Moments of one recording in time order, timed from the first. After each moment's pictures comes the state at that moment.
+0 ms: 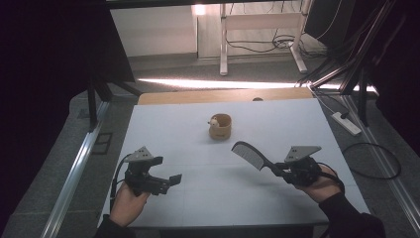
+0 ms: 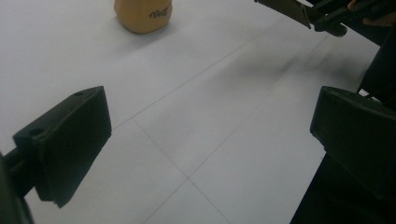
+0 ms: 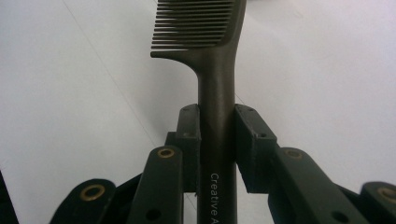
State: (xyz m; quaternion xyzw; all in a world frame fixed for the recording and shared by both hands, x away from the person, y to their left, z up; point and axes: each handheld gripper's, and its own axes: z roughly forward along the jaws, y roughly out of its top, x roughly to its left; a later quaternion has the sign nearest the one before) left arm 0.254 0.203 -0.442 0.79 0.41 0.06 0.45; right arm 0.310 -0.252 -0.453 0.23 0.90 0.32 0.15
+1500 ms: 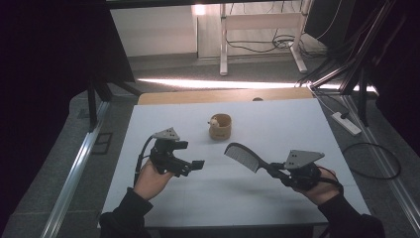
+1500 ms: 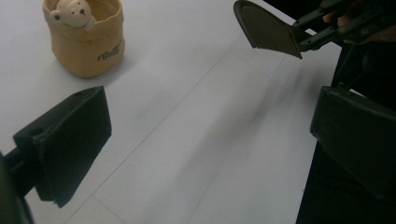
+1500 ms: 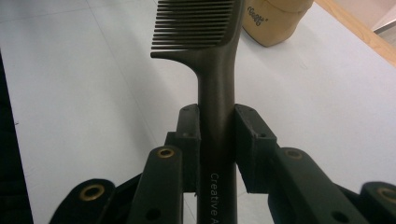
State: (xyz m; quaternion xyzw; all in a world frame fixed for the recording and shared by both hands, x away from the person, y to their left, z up) left arm 0.309 0.153 -0.421 0.82 0.34 0.02 0.46; right arm 0.293 -0.244 -0.440 0.17 0.90 0.37 0.17
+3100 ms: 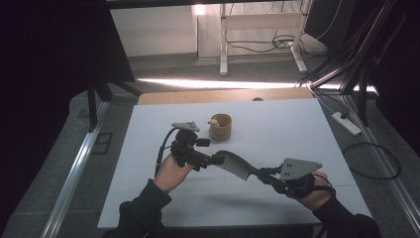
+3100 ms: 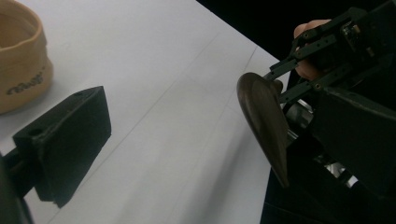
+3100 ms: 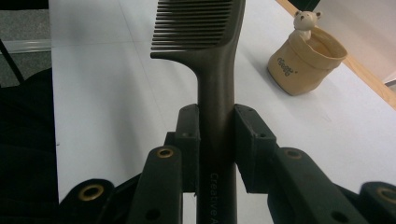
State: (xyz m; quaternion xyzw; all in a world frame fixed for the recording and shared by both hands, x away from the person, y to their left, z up) left arm 0.331 0.108 -0.417 0.81 0.31 -0.08 0.49; right arm 0.273 -0.225 -0.437 0.09 0.88 0.42 0.18
